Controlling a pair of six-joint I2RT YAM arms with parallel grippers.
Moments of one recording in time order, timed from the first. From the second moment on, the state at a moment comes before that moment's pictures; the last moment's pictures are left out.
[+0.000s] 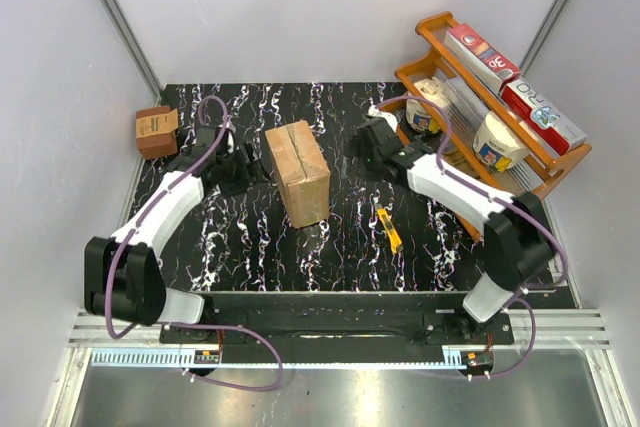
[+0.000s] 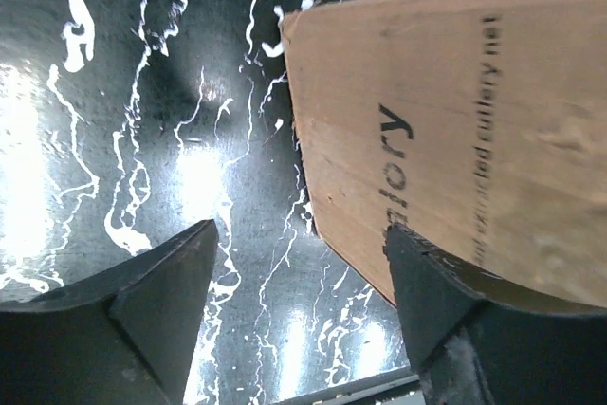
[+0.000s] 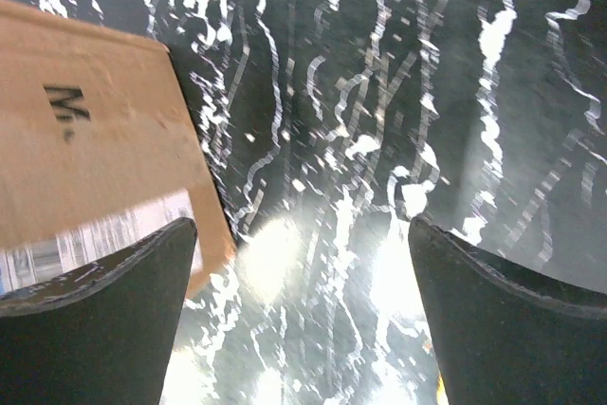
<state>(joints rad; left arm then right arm) -0.19 1.40 1.00 -0.54 0.19 -0.57 0.62 1.71 1.30 -0.44 0.19 0.60</state>
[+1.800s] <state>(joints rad) -0.19 1.07 1.26 -0.60 0.39 -0.41 0.54 1.67 1.00 -0.60 0.09 0.45</state>
